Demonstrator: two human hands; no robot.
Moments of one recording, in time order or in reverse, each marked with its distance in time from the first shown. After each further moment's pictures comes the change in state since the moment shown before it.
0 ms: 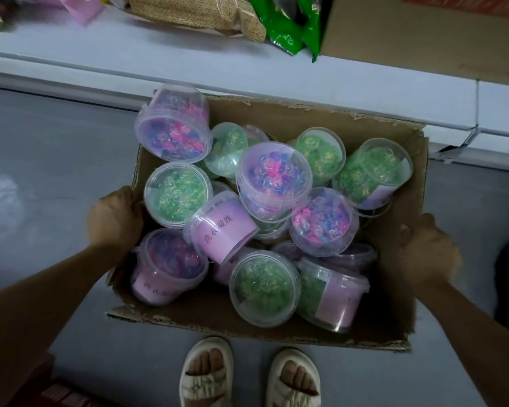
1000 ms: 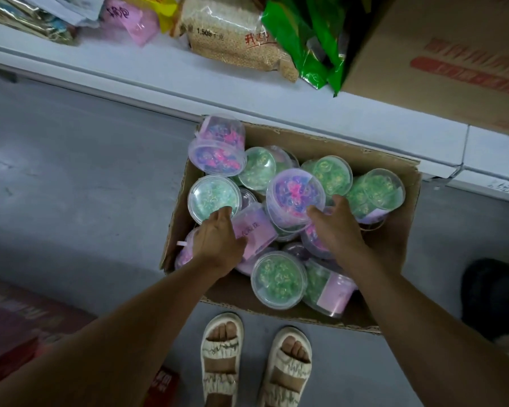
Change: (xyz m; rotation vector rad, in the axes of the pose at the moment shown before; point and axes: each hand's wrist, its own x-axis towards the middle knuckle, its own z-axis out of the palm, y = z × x) left_hand -0.055 0.106 -0.088 -0.307 -0.567 -0.076; right_hand -0.027 -0.164 -0.079 0.552 -0.613 0.153
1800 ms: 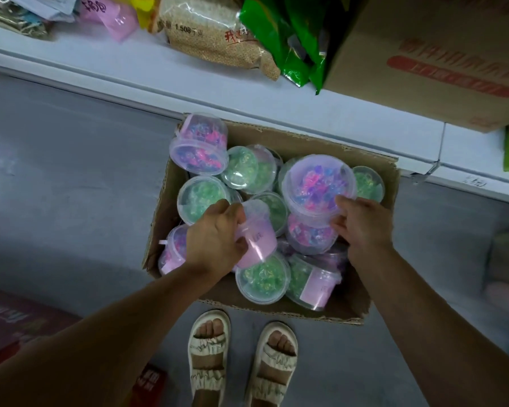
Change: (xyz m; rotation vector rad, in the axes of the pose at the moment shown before) left_hand -0.019 0.026 -0.008 0.119 0.232 0.359; right_hand -0.008 0.006 -0.051 0.575 0.218 0.197
